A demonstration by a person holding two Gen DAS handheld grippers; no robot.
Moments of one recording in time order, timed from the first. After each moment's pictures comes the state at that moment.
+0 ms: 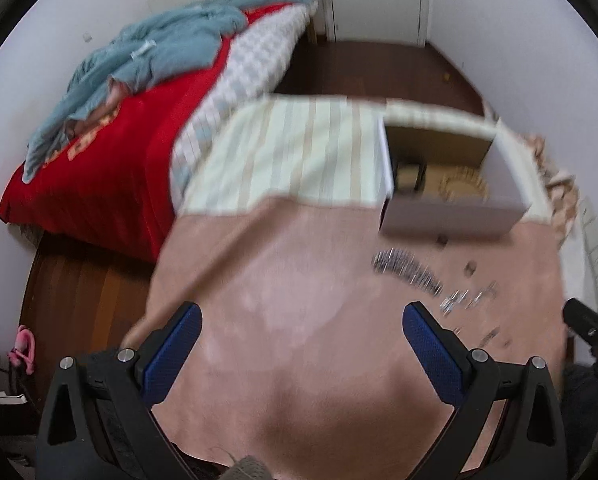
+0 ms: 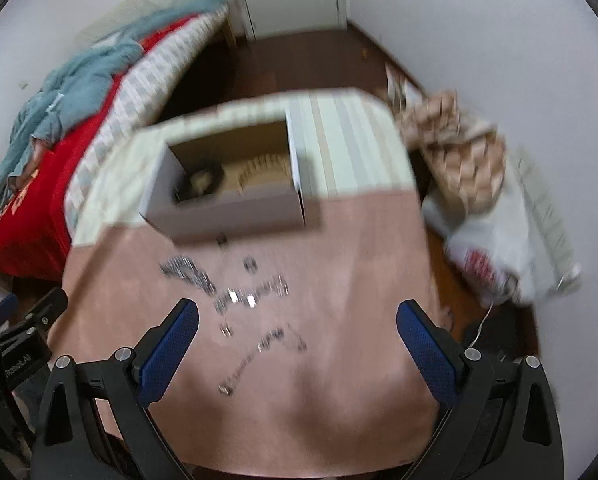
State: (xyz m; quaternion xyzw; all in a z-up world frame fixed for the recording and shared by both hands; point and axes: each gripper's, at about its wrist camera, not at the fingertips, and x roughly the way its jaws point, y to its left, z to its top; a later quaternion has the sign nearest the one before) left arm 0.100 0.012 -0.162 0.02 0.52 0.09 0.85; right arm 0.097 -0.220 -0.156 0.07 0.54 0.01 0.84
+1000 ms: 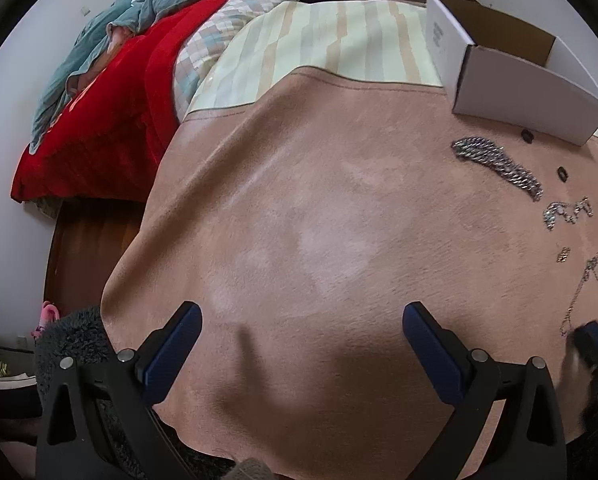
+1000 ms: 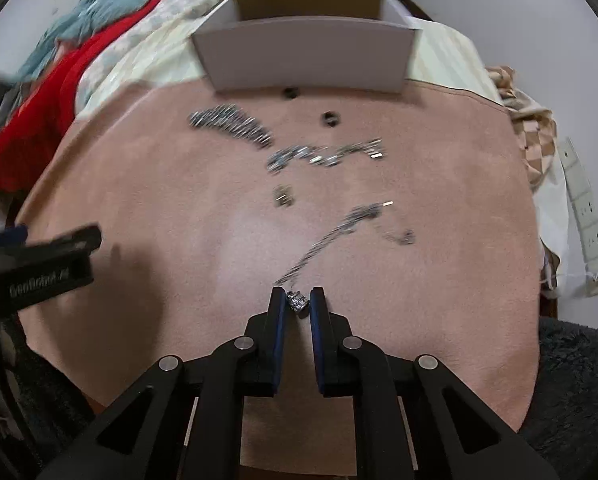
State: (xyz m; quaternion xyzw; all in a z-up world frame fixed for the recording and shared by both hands) left arm 0.087 0.038 -0.244 0.05 0.60 0.13 0.79; right arm 0.040 -0.141 -0.260 0.00 0.57 0.06 0.82
